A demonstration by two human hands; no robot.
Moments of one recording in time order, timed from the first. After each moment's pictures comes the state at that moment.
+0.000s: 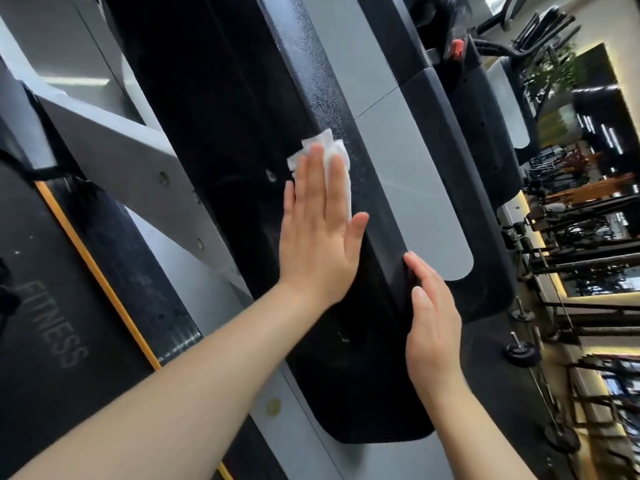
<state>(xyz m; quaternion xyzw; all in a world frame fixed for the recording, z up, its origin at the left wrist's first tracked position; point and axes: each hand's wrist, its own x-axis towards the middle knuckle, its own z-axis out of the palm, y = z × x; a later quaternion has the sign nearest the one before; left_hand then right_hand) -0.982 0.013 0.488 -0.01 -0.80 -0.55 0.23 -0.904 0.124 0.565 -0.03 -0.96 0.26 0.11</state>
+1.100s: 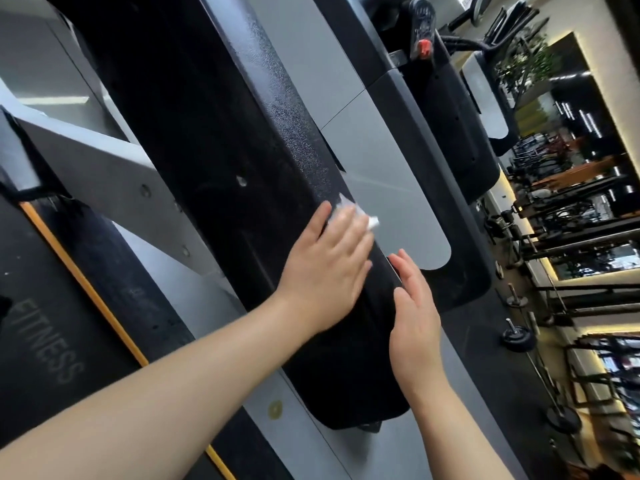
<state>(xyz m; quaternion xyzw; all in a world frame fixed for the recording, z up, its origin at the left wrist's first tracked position) -0.952 0.023 0.512 -0.21 -0.92 -0.25 0.23 -0.884 0.119 0.585 -0.10 -0.94 0.32 0.09</state>
